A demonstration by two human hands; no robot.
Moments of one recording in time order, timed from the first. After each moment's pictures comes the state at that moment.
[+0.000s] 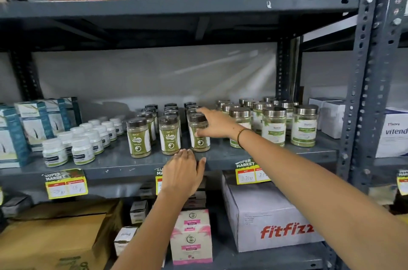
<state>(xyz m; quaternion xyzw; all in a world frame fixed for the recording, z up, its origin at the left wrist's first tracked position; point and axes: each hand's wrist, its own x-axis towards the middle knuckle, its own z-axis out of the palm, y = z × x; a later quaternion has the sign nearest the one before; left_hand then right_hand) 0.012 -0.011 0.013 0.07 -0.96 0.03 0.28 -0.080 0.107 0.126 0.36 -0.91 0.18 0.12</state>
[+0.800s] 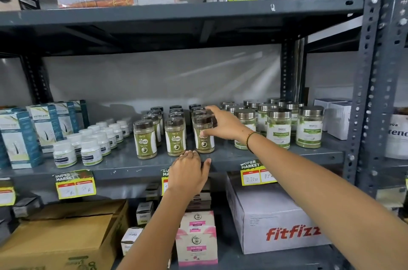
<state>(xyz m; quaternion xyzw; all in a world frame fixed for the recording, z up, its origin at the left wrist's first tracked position) 0.016 -0.011 0.017 0.06 -0.96 0.02 0.28 -0.081 0.113 0.121 0.35 -0.89 0.27 0.14</state>
